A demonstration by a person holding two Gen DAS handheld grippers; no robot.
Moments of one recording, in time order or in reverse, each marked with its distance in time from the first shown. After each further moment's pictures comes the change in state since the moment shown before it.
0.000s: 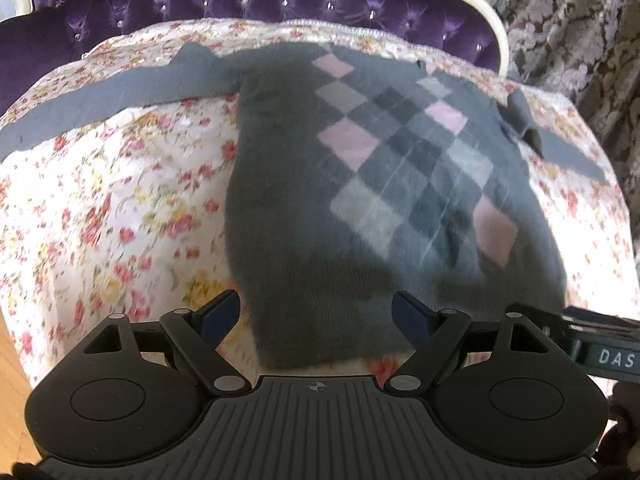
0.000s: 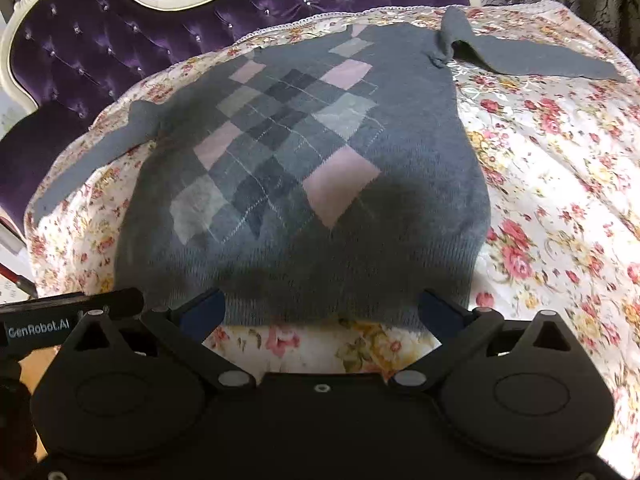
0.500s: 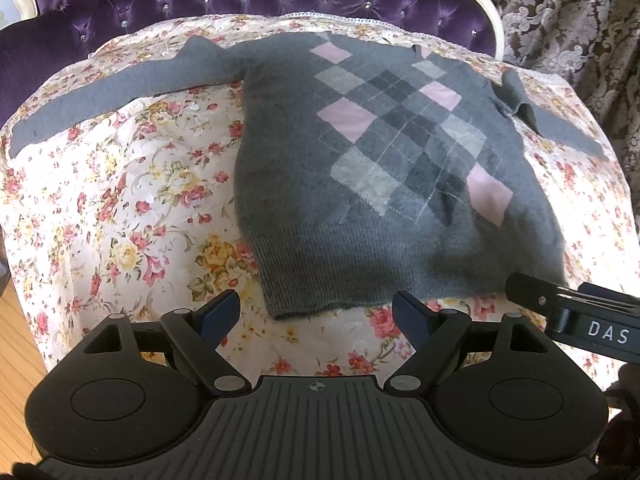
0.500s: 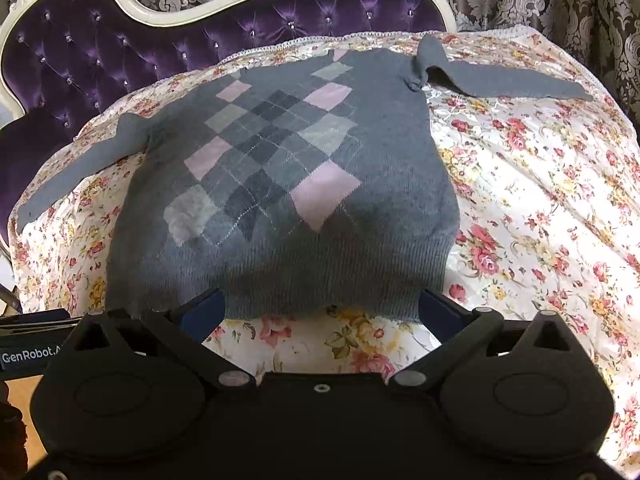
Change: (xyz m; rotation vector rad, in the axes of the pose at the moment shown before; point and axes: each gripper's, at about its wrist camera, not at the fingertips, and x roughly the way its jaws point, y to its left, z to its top) left arm -0.018 -0.005 -0.027 0.039 0.033 0.037; right arm -0.020 0.015 -0.016 -0.003 -0.071 -0.099
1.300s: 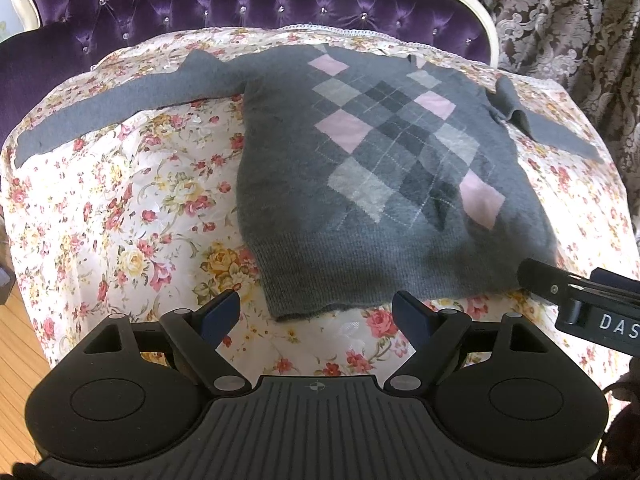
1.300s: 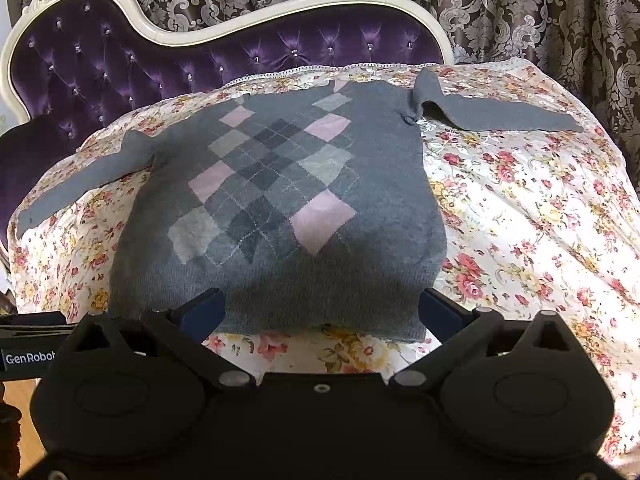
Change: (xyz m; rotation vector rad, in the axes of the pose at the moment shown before) left arm -0.013 -0.003 -0.004 0.012 -0.038 0.006; right arm -0.018 0.004 -0.001 -0.036 -0.090 -0.024
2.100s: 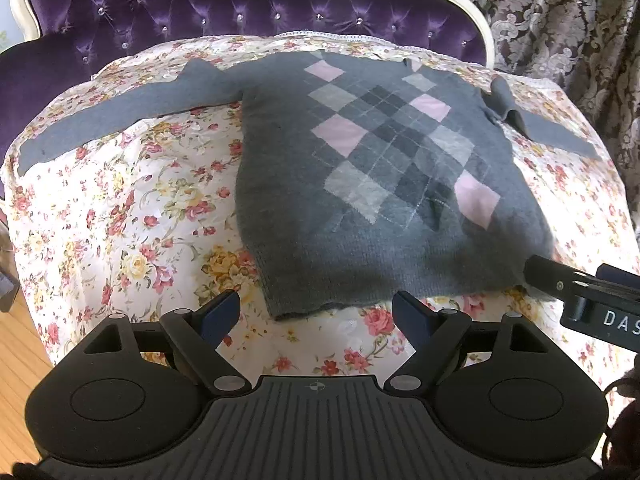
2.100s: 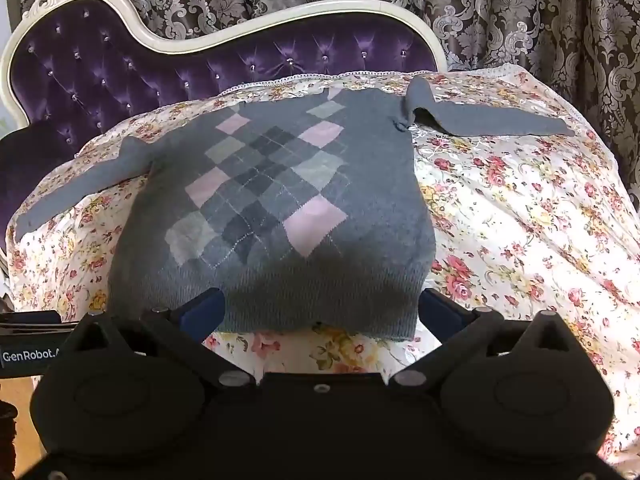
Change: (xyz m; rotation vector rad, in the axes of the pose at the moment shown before) left arm -0.006 -0.004 -0.003 0.015 -0.017 0.008; right arm -0.007 -0.004 -0.004 -0.001 -0.034 -0.015
